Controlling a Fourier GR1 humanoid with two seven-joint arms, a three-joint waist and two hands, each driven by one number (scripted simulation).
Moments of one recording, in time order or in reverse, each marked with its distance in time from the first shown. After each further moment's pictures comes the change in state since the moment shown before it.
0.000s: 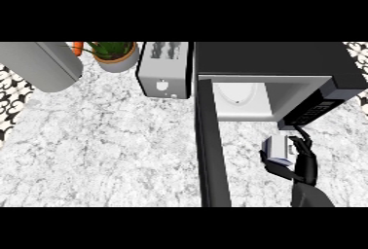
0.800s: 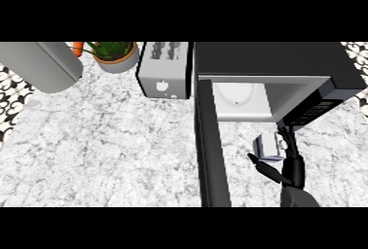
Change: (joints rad) left arm 0.019 -0.027 -0.006 -0.016 -0.033 0.016 0.015; right arm 0.050 0.072 0.053 -0.086 -0.023 0.066 0.055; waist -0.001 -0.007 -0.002
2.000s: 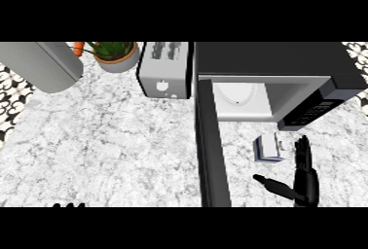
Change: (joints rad) left arm -0.042 -0.071 0.029 0.003 -0.040 -0.029 0.069; right arm 0.242 0.005 0.086 -0.366 0.020 -0.002 0.162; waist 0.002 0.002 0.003
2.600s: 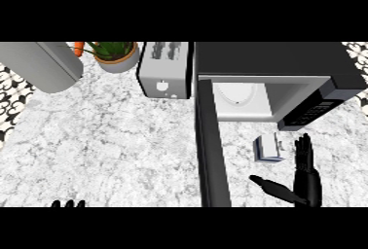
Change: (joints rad) left arm -0.001 -0.034 0.009 -0.029 -0.029 -0.017 0.049; right arm 0.162 0.054 0.104 -0.393 0.027 -0.062 0.245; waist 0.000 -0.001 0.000
